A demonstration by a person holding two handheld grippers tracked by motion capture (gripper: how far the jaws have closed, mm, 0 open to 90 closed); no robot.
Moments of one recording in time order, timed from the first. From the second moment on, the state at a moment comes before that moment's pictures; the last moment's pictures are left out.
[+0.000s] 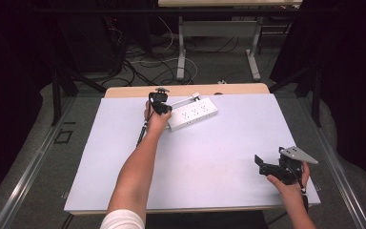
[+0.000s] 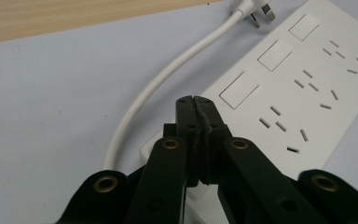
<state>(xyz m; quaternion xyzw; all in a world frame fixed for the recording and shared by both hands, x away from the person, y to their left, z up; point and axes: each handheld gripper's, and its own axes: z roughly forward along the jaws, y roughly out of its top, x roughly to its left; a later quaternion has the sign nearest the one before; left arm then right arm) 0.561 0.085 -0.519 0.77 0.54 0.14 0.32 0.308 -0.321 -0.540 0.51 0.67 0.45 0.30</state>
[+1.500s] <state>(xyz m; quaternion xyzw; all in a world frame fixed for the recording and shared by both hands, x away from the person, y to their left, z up) 0.562 0.086 -0.513 0.77 0.56 0.12 0.29 0.307 -0.320 -0.539 0.51 0.67 0.45 0.30</state>
